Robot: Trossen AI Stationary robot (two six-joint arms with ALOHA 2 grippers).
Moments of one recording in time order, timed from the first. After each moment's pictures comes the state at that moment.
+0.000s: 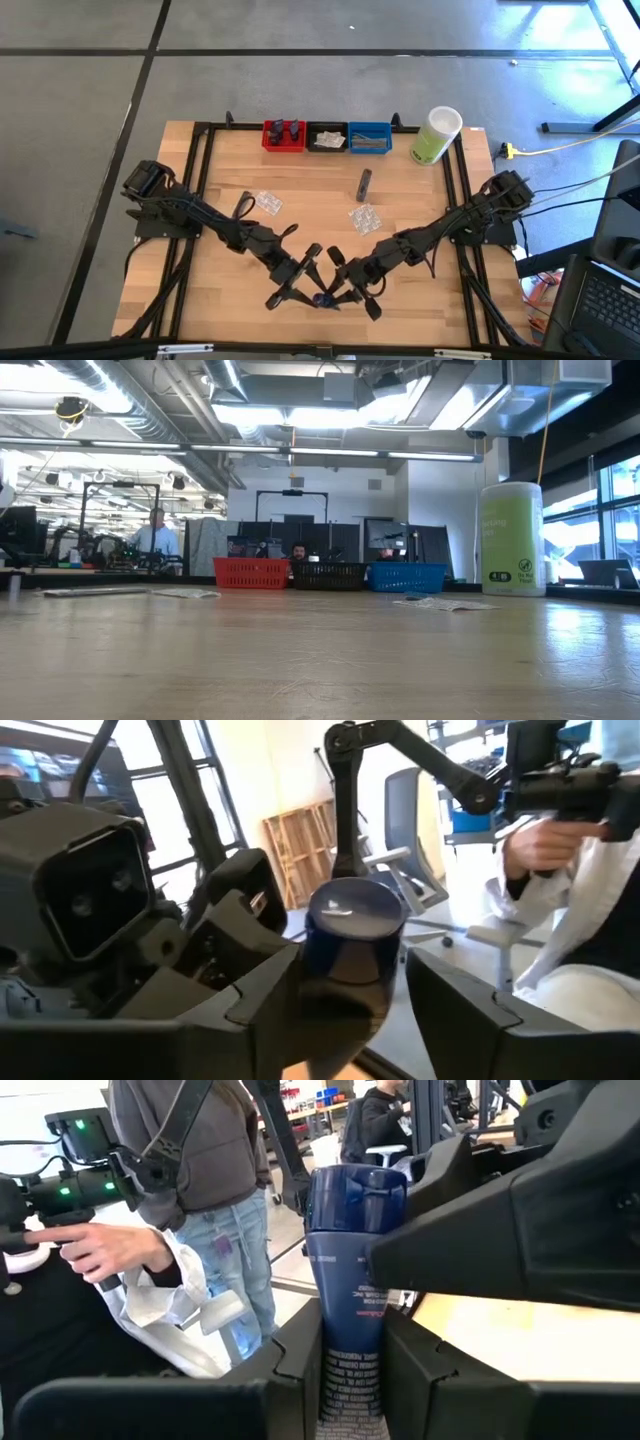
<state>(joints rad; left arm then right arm) -0.40 1.67 0.89 0.84 0.26 0.24 0.48 1.73 0.97 0.69 -0.15 0.19</state>
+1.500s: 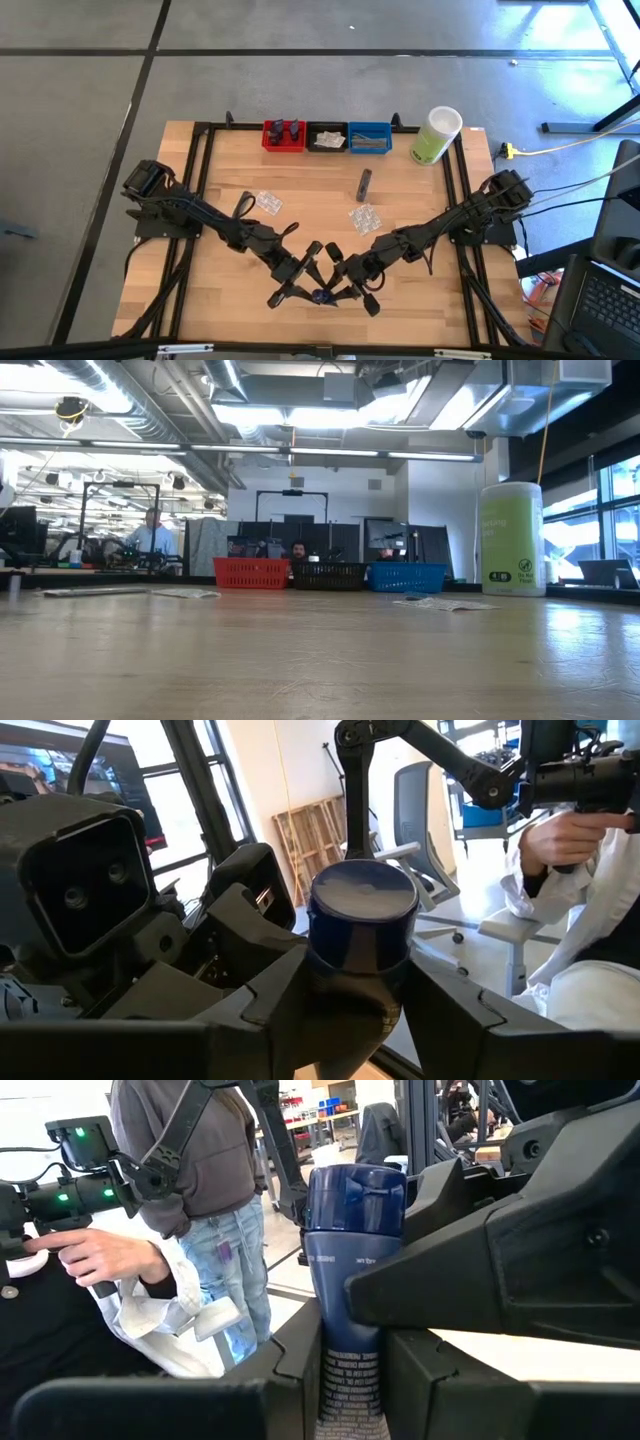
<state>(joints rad) -0.40 1.67 0.90 0.83 0.24 0.25 0.46 1.73 0.97 0.72 -0.18 0.17</state>
